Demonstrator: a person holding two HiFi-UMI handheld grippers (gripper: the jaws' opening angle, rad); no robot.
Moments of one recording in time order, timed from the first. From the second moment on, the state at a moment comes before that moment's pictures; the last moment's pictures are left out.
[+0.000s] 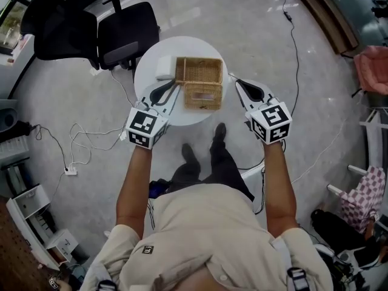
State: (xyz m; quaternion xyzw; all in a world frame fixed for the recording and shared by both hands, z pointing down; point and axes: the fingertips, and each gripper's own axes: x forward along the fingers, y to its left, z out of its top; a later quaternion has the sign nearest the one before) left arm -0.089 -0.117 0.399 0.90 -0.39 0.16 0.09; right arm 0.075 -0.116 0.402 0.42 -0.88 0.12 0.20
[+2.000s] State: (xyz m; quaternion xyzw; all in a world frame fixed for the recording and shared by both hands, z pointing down) left arm -0.086 -0.122 0.721 0.86 -0.33 0.16 0.36; right arm 0.073 -0.104 0.730 0.28 -0.81 0.49 0.16
